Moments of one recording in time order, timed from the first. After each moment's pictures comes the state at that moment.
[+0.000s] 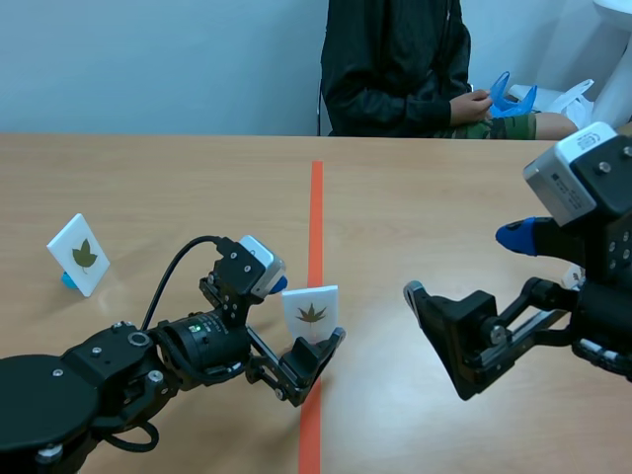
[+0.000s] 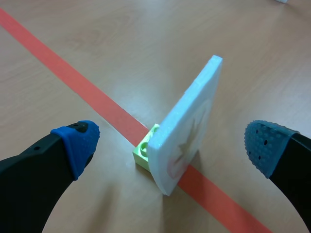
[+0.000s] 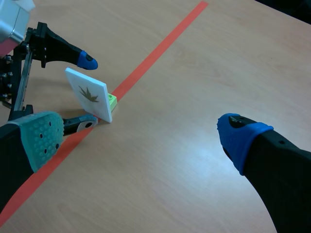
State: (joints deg) left arm -7.1 -12.5 31.4 55.1 -2.0 -22.5 -19.7; right arm -32.3 23.8 3.6 116.4 14.4 25.7 -12.4
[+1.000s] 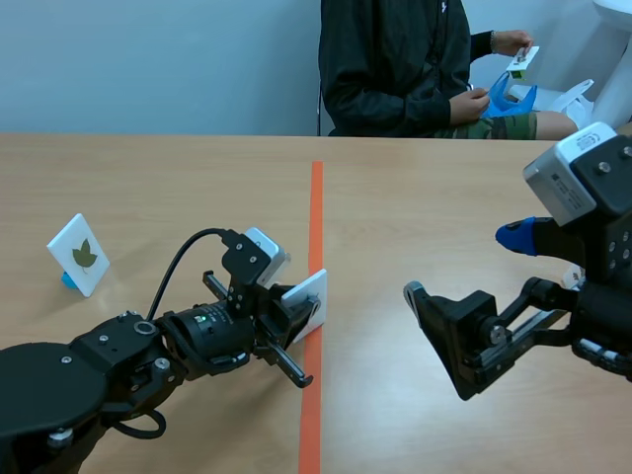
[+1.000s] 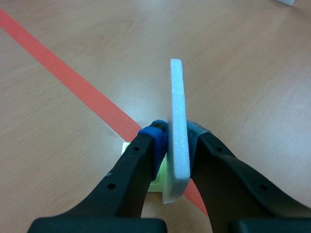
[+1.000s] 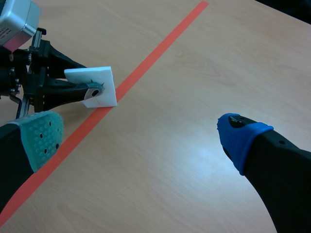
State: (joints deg) left arm -8.2 -11.9 31.4 55.3 -2.2 -22.5 -16.8; right arm -32.3 23.8 3.6 116.4 14.4 25.7 -12.4
